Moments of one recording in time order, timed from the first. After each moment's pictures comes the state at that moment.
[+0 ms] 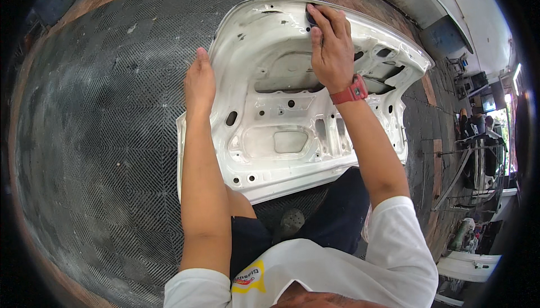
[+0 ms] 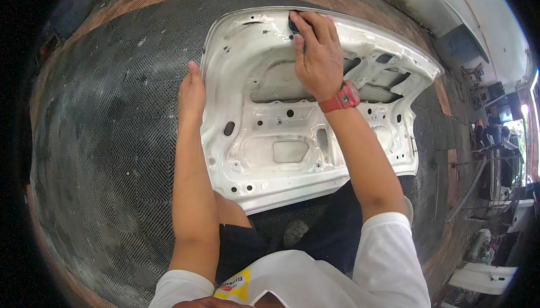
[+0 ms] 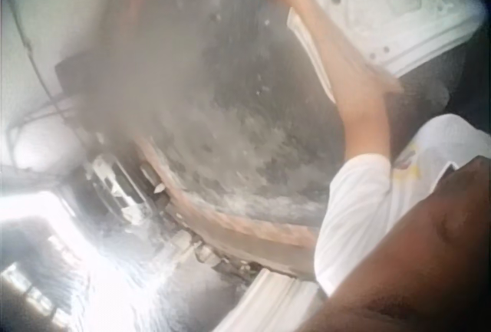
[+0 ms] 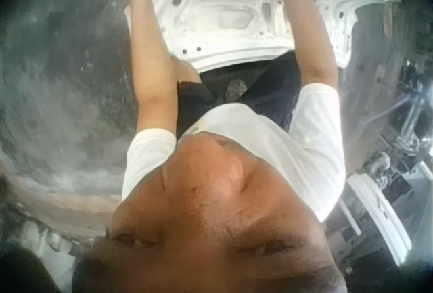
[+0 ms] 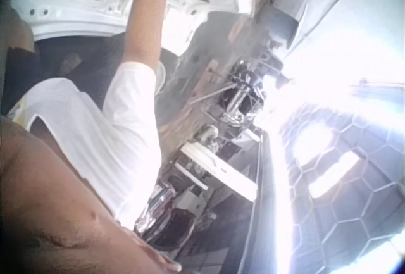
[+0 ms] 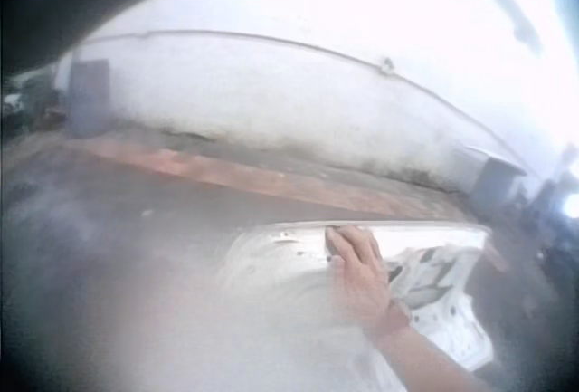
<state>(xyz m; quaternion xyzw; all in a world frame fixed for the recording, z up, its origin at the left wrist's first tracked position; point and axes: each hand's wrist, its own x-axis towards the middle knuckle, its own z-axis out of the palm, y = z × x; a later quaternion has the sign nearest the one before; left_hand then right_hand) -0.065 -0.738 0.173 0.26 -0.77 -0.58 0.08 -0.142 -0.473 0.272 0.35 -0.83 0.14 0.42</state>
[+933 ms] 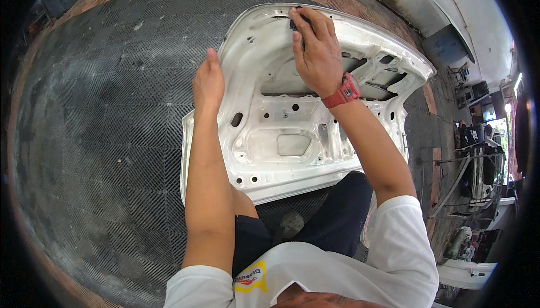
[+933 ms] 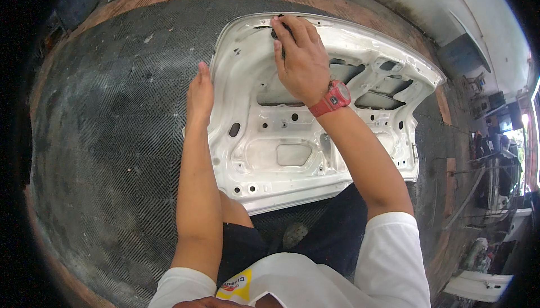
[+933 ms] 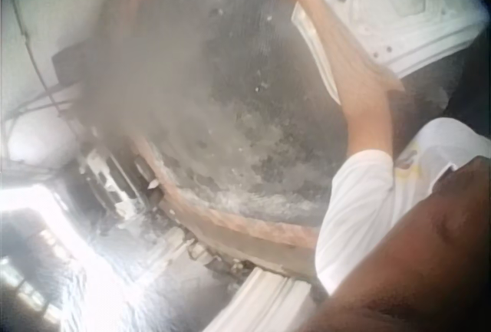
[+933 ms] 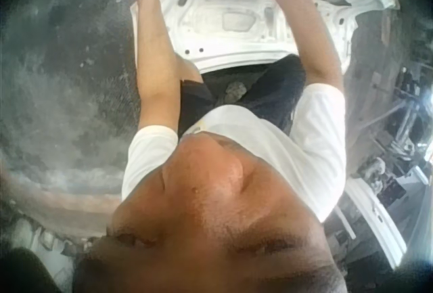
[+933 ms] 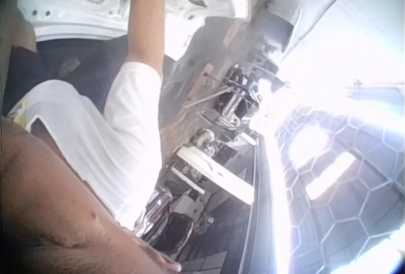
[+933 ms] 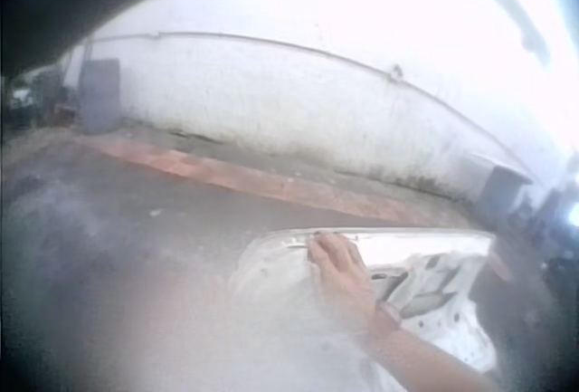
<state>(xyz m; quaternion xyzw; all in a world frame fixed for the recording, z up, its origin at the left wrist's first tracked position) -0.064 -0.737 0.161 0.27 -0.77 -0.57 0.12 -0.129 -0.515 0.271 0.40 -0.82 0.15 0.38</state>
